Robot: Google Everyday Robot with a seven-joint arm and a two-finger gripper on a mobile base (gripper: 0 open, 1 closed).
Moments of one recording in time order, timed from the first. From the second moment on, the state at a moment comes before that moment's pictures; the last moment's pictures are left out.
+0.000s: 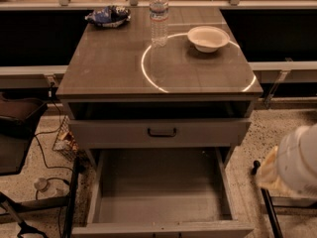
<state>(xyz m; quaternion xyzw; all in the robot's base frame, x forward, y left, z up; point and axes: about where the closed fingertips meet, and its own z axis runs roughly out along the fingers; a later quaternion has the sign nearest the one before) 0.333 -0.223 0.826 -0.60 0.79 -0.04 0.13</state>
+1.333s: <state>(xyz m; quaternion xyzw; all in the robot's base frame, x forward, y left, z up) 0.263 -0.214 0.713 -0.59 0.81 0.00 0.05</state>
